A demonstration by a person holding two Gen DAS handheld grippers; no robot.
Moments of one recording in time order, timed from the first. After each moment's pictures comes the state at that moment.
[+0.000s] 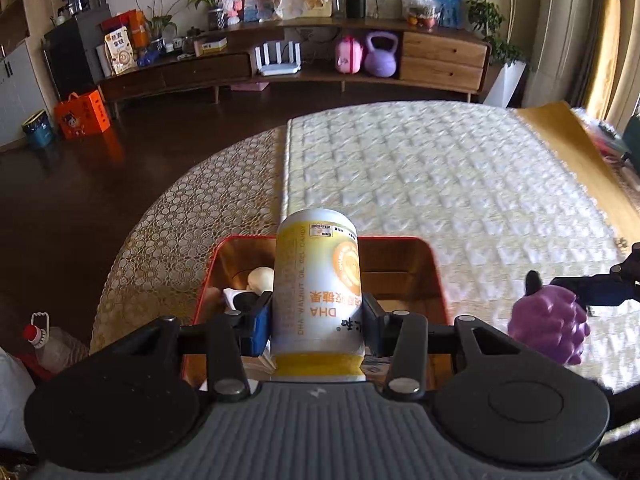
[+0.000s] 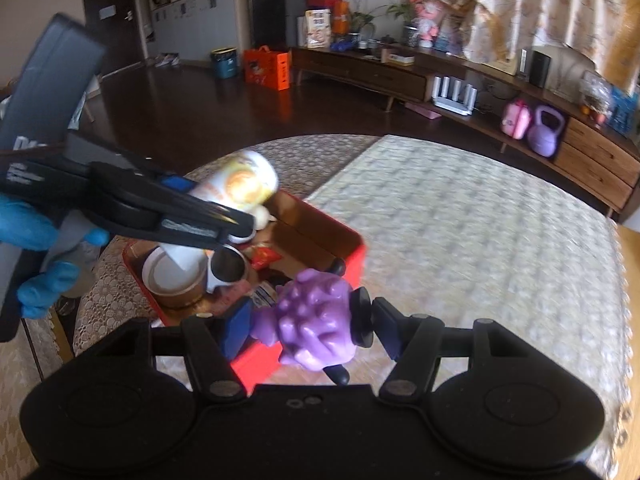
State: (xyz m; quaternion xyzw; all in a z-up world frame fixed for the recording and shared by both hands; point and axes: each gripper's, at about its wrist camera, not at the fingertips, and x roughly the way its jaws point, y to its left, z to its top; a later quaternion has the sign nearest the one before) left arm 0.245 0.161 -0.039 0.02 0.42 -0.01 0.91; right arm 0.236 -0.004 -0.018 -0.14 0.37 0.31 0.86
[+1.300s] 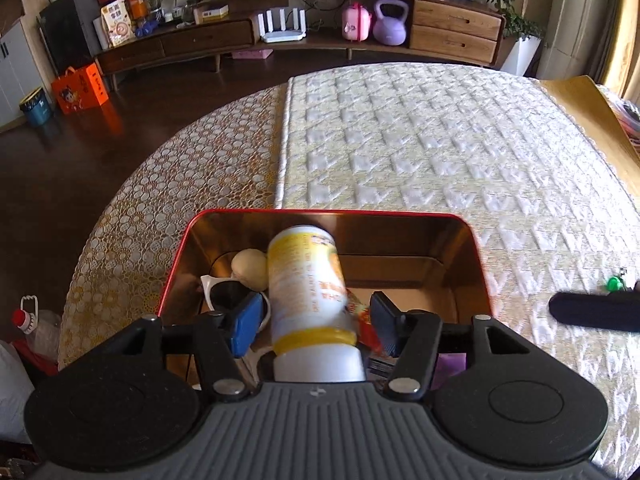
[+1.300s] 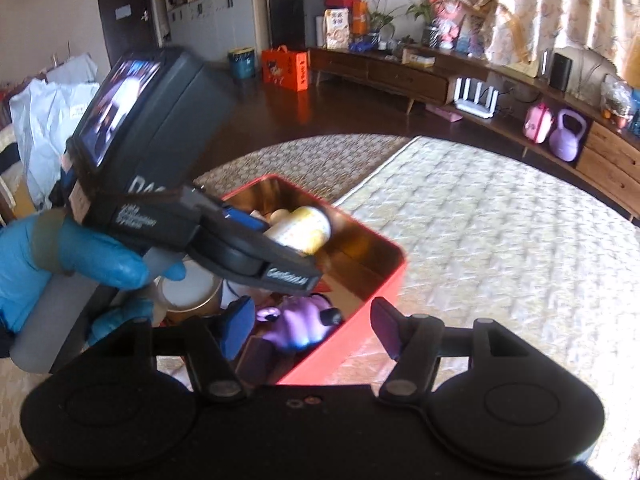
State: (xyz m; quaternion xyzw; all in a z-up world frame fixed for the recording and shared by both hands) left arm 0.276 0.157 -0.079 0.02 0.45 -0.01 0.89; right arm 0.236 -0.002 -0.023 -0.12 0.37 0.32 0.86
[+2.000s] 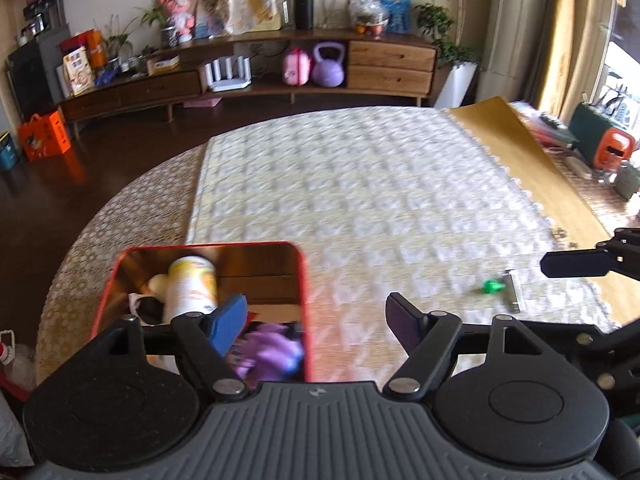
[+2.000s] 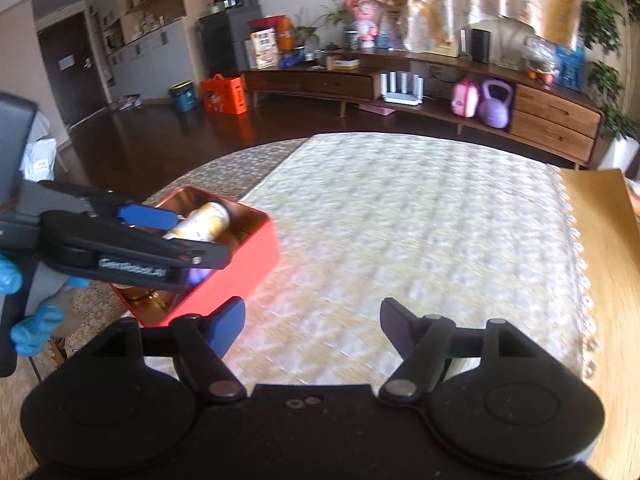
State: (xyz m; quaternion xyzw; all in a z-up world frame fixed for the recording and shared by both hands) left arm 0.215 0.077 -0.025 0.03 0.39 -0.08 0.92; right arm 0.212 -0.137 -0.002 -0.05 0.37 0.24 0.89
